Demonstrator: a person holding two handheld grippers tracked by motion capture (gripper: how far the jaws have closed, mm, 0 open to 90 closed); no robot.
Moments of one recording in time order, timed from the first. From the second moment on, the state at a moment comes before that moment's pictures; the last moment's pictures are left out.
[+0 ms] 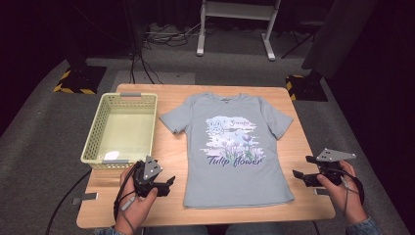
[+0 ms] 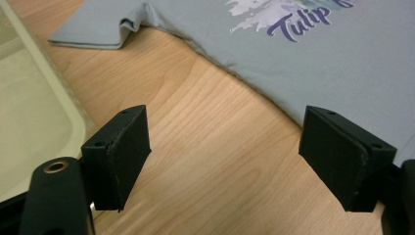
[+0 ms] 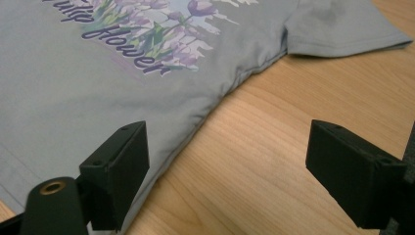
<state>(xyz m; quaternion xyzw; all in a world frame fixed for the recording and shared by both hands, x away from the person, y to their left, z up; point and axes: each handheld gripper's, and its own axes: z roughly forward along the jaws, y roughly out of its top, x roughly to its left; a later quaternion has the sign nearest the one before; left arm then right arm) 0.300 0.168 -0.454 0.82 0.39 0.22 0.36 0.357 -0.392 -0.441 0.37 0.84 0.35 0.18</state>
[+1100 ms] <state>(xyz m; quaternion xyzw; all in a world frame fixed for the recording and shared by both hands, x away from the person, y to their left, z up) 0.292 0.228 -0.508 0.78 0.48 0.20 0.34 0.343 -0.417 -0.502 0.45 0.81 0.33 0.19</state>
